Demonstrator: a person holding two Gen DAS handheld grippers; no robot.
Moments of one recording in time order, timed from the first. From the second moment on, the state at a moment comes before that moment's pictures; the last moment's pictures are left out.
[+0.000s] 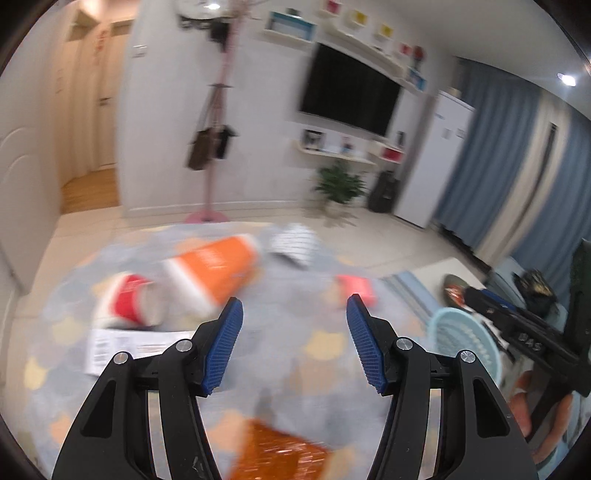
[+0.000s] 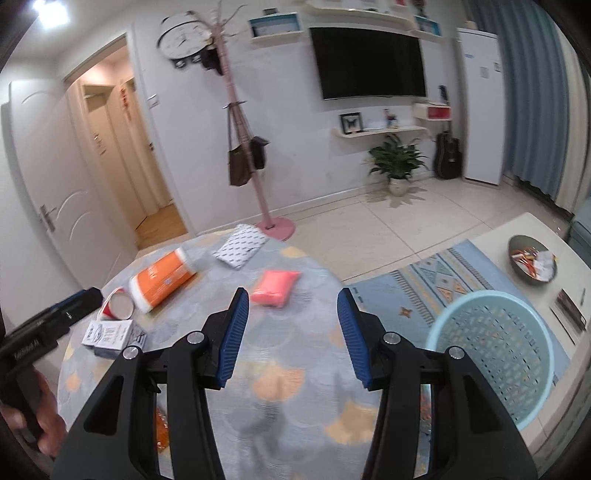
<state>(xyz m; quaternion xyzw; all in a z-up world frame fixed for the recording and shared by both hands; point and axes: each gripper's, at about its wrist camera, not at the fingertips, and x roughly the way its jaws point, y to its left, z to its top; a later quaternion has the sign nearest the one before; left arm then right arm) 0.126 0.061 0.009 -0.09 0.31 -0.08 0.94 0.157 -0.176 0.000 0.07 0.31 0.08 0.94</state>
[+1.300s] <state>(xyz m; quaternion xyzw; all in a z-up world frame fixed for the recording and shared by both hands) 0.114 0.104 -0.053 -0.02 0.40 -0.12 0.91 0.241 -0.158 -0.057 0.05 0.38 0.07 0.92</state>
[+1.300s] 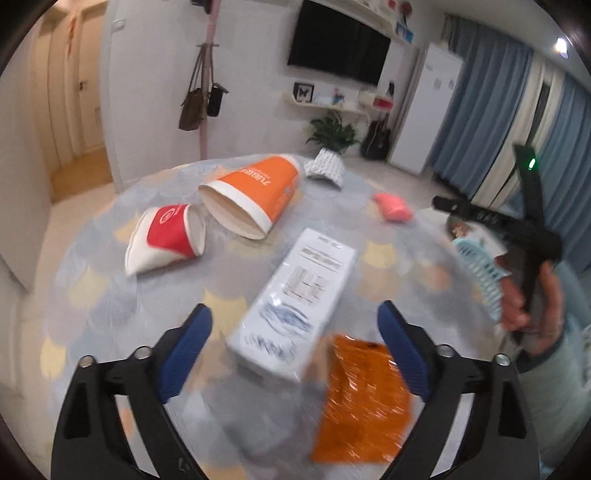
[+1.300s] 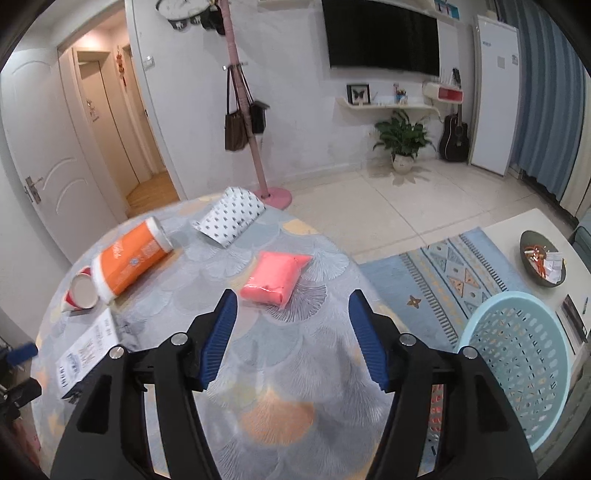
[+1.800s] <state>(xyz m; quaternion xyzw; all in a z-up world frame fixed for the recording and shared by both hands) 0.163 0.084 -0.092 0.03 0.46 -0.09 0.88 0.299 -0.130 -0.097 0.06 0.44 0.07 0.89</state>
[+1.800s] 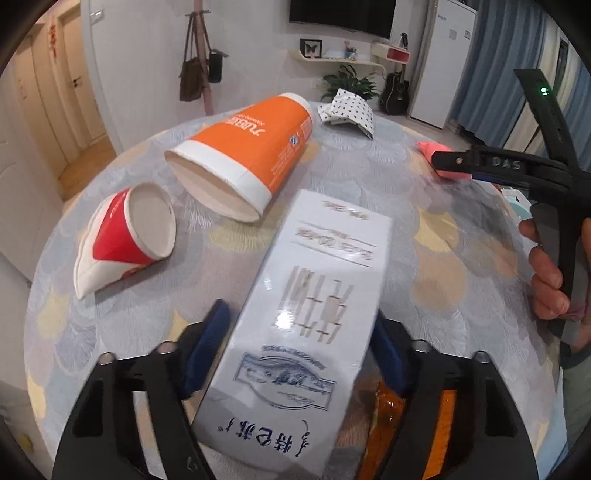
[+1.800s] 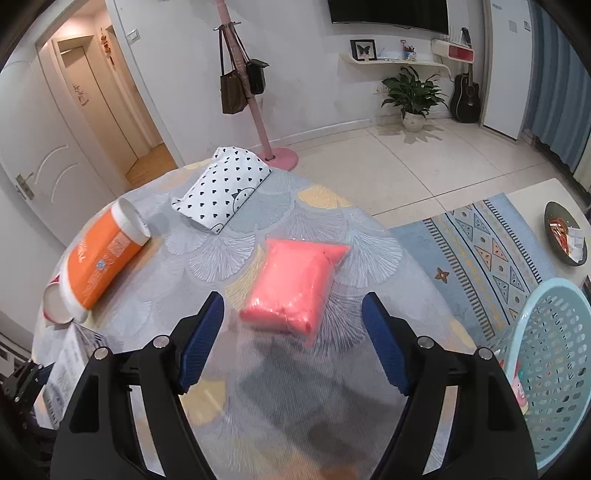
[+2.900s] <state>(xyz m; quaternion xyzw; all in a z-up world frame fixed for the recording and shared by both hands) 0.156 0.011 0.019 -0.03 0.30 -0.16 0.94 0.224 -0.177 -0.011 0.04 0.29 0.04 0.95</state>
